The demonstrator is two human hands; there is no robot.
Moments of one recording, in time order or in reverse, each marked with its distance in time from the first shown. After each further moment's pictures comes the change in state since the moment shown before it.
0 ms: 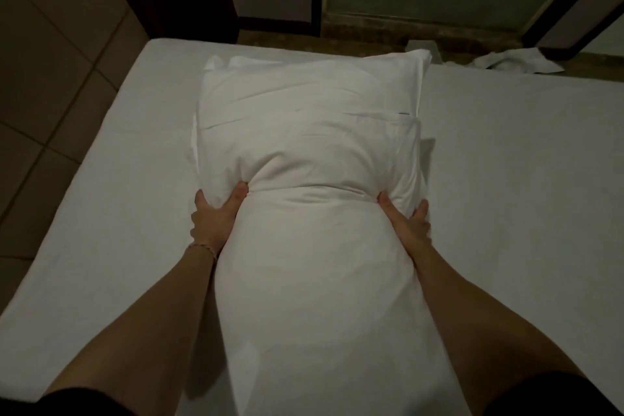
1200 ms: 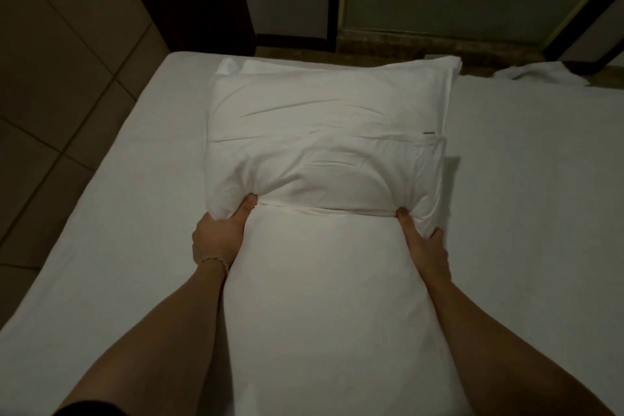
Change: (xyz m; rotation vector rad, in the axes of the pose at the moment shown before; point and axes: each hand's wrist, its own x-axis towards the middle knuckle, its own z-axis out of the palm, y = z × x) left_hand 0.005 -0.007 0.002 0.125 0.198 0.050; right_hand 0.007 0.018 0.029 -0.030 0.102 -0.053
